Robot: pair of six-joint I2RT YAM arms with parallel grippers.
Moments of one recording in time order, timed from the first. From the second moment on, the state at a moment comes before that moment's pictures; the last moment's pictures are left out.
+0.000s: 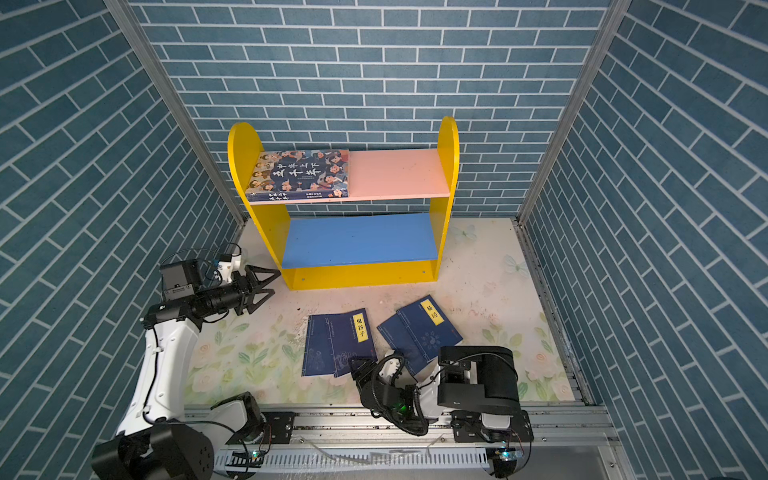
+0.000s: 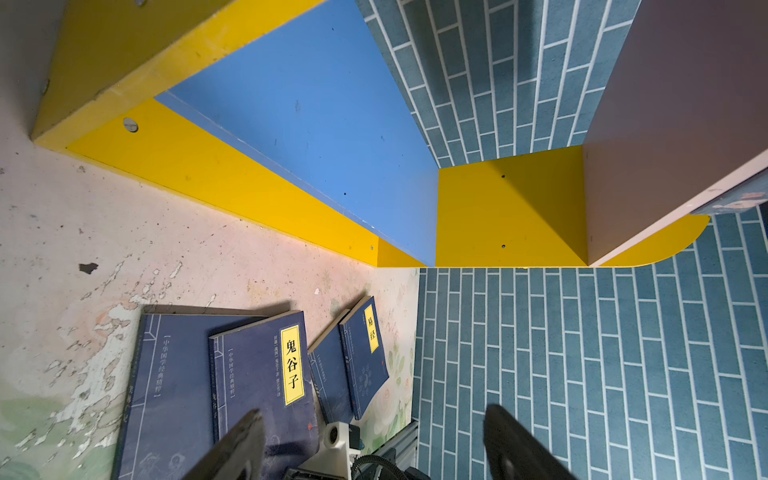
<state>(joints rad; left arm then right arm) 0.34 1.04 0.93 -0.71 1.03 -0.58 1.53 1.77 0.43 0.79 0.60 2.02</state>
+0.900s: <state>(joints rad) 0.33 1.04 0.90 -0.67 1.03 -0.63 1.52 1.66 0.44 0.54 0.68 2.02</state>
